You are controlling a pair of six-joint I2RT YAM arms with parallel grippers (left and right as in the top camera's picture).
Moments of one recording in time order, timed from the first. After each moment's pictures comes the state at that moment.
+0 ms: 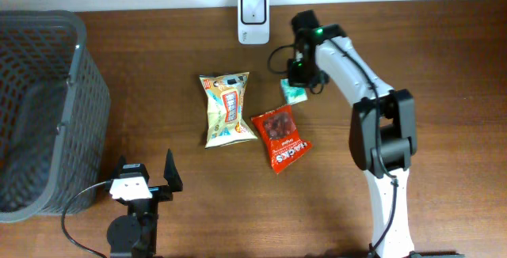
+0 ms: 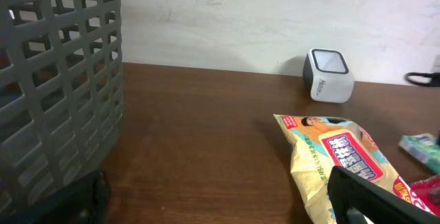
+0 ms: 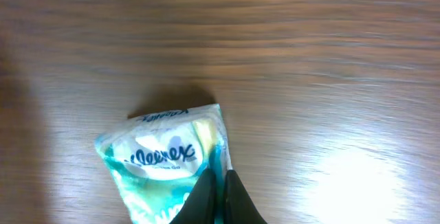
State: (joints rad) left arm -0.04 0.02 0.02 -0.08 -0.09 -0.09; right arm 0.26 2.38 2.02 -1.05 -0.03 0.29
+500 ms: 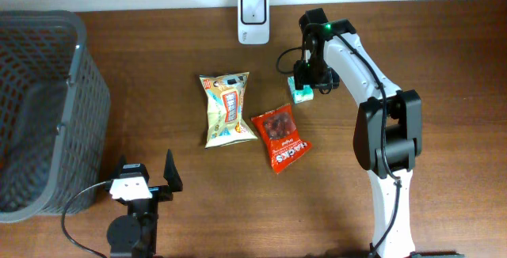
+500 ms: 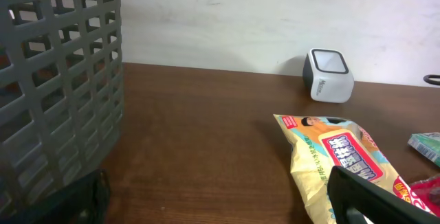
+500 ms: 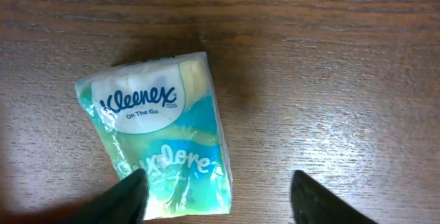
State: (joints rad) left arm -0.04 0.02 0.02 -0.08 -0.09 -0.09; right arm 0.24 2.36 2.03 -1.15 0.00 0.21
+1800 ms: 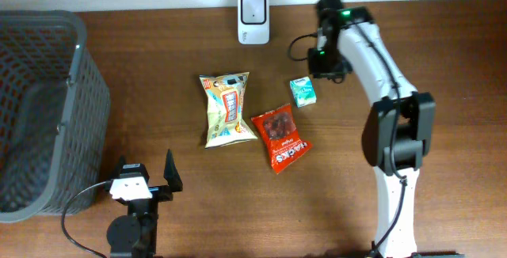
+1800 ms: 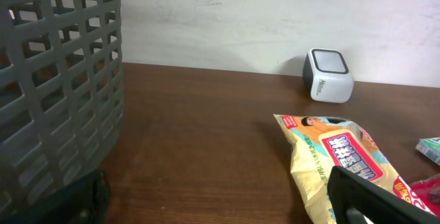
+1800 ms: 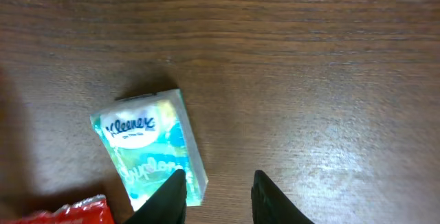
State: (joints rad) left arm -0.04 0.02 0.02 -0.08 -0.09 -0.09; right arm 0.15 2.37 2.16 -1.24 -0.09 0.16
